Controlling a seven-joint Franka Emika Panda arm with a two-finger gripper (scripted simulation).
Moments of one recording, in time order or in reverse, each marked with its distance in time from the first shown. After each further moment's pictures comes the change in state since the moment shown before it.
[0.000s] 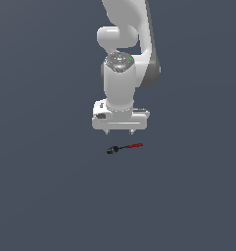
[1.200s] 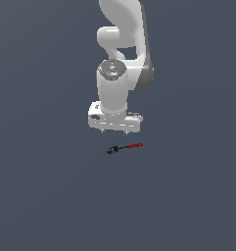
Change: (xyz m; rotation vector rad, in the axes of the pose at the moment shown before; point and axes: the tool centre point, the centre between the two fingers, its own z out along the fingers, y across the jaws) arm -0.013 0.021 0.018 -0.011 -0.052 0.112
